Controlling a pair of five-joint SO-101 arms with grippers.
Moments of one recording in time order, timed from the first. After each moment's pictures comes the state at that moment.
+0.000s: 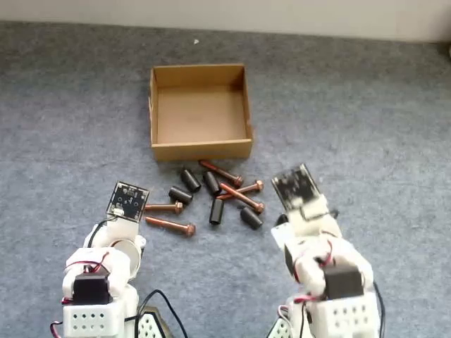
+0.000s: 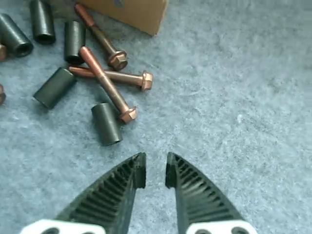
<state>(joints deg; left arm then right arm) -9.4 -103.7 93.5 75.5 -13.8 -15.0 -77.0 66.1 68.8 22.0</state>
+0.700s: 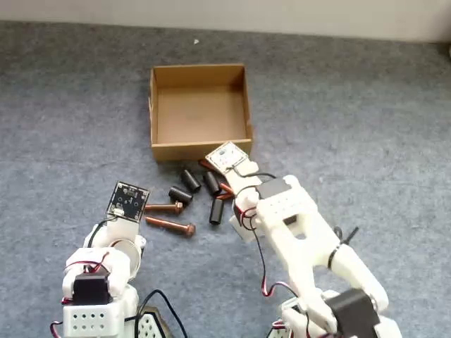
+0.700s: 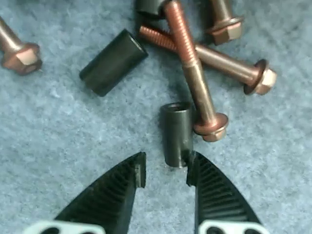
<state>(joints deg) -9.4 -103.7 93.5 75.5 -13.9 -30.1 -15.8 46.5 57.8 18.9</state>
